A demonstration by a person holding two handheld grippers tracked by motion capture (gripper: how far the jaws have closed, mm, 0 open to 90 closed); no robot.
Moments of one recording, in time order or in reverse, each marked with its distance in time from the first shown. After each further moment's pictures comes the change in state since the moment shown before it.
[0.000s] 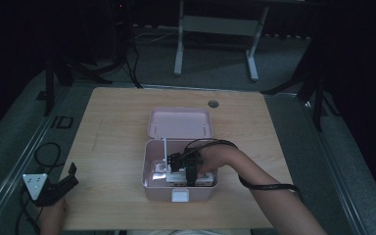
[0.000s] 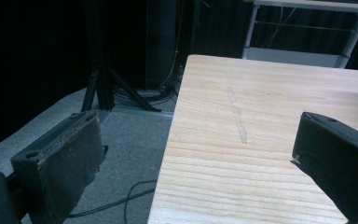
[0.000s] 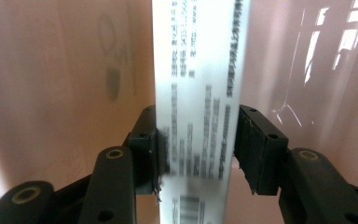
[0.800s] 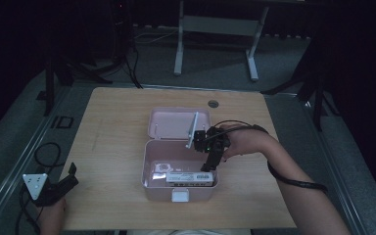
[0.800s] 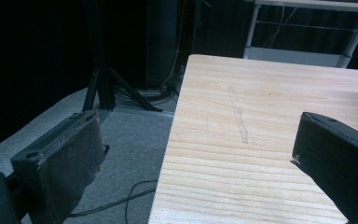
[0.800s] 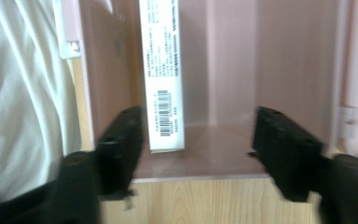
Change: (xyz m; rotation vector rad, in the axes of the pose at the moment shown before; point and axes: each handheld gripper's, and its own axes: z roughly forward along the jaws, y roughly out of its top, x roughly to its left) left arm 0.000 0.000 0.000 0.001 0.006 0.001; right arm 0.006 -0.072 -0.076 -0.257 -0.121 0.067
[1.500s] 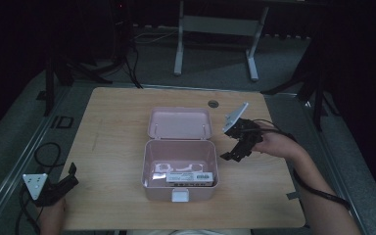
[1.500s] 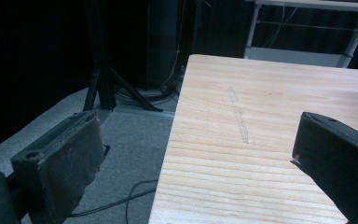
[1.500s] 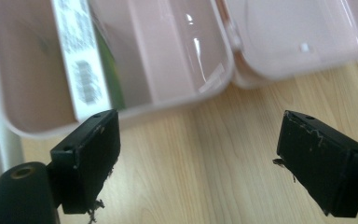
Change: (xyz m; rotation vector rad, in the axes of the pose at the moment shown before) left arm 0.000 0.000 0.000 -0.002 0.001 0.001; right arm -0.030 -0.099 -0.003 -0.282 -0.141 0.190
